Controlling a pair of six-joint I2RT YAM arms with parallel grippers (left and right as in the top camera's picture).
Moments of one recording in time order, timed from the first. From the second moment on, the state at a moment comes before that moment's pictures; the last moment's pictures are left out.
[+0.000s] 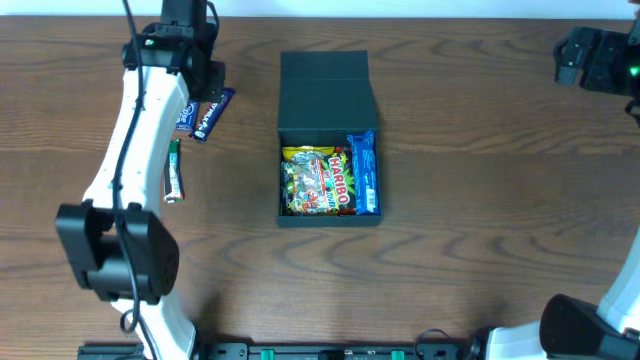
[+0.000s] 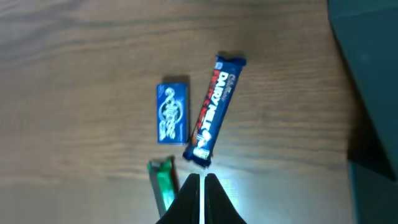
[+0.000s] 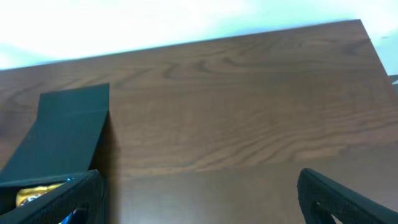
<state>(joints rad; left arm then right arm) -0.10 1.95 1.82 -0.99 -0.15 0.13 -0.29 1.64 2.12 -1.27 -0.19 -0.04</state>
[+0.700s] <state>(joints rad) -0.05 2.24 1.82 -0.79 -0.08 0.31 -0.29 1.64 2.12 -1.39 -0.19 -0.04</state>
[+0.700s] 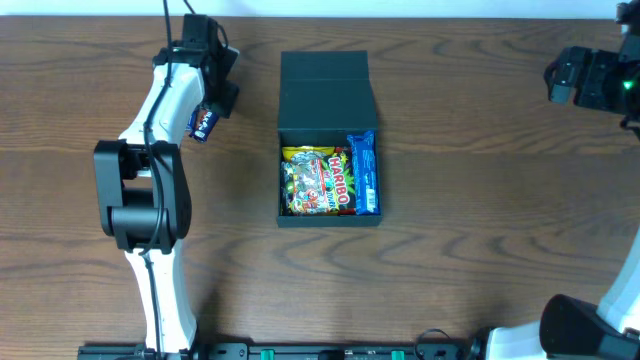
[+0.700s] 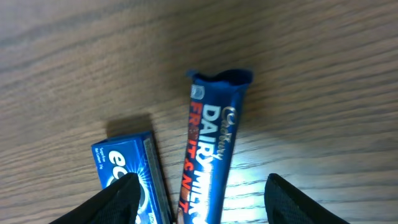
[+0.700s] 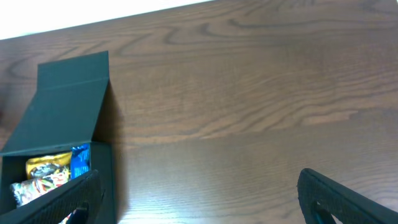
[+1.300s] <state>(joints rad) -0.03 2.26 1.82 -0.81 0.05 0.32 -0.29 1.64 2.12 -1.39 -0.19 -0.04</state>
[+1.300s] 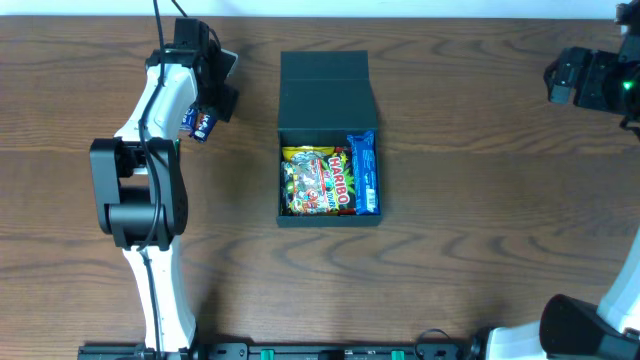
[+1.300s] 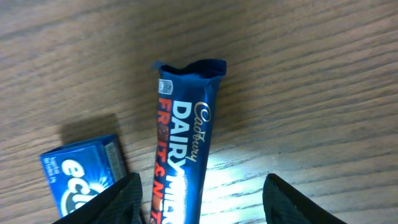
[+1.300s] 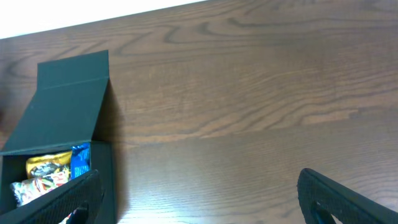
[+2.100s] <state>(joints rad) -0.02 2.32 1.82 -0.78 0.05 0.32 -0.29 1.64 2.12 -1.39 -0.19 -0.04</state>
